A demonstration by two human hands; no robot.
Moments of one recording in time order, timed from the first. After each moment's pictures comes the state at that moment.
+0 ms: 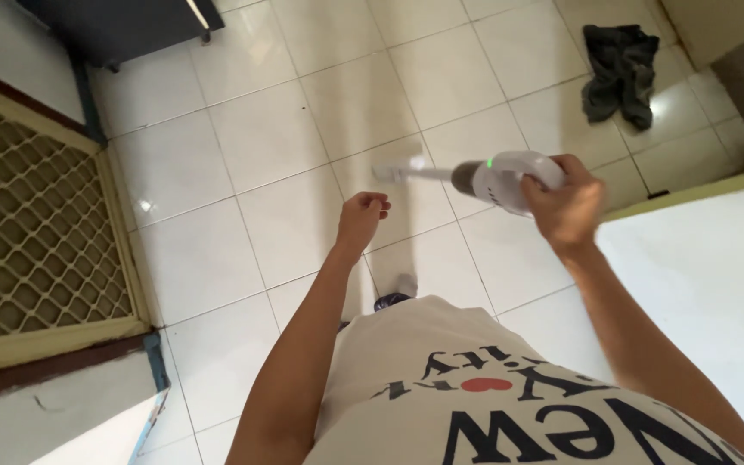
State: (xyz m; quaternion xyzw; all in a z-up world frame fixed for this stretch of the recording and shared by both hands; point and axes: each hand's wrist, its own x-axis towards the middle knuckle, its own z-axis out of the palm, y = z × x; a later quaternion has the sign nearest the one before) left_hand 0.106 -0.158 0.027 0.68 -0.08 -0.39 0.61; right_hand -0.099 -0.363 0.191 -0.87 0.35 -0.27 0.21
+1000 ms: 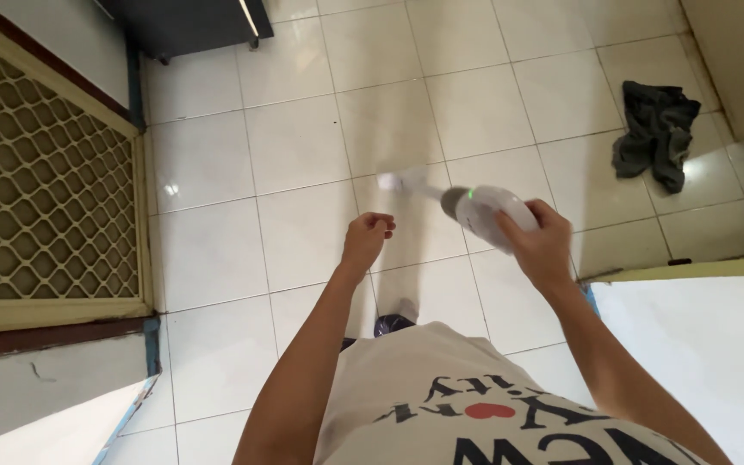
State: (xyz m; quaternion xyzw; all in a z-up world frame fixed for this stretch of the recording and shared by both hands) left_hand 0.110 -0.165 0.028 0.70 -0.04 -0.35 0.62; right_hand -0.059 -0.372 0.168 -0.83 0.32 -0.20 0.41
